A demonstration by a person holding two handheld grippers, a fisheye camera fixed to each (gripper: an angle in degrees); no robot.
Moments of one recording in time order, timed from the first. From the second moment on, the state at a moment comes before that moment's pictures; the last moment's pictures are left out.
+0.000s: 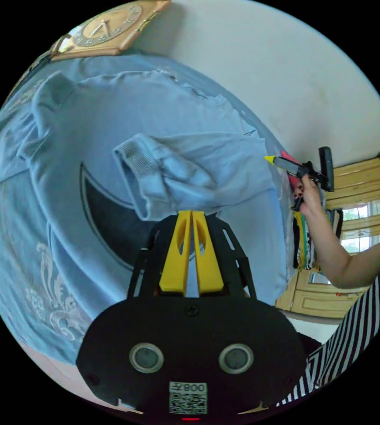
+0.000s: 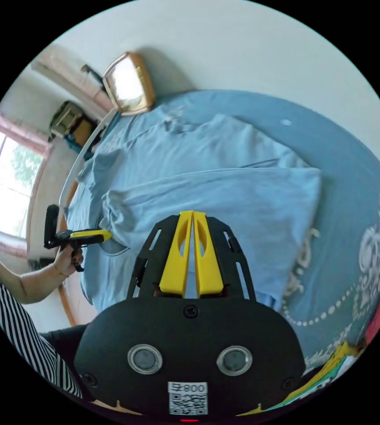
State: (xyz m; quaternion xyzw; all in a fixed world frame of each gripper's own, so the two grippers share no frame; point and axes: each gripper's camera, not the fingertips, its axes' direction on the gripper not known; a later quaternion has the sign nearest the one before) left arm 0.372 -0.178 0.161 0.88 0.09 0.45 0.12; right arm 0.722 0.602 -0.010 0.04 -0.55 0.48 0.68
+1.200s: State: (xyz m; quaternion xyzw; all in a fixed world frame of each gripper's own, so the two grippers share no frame) left arm 0.126 -0.433 0.054 0.83 0.22 0.49 -0.13; right arm 0.843 0.322 -0.004 0.16 -0.76 0.29 0.56
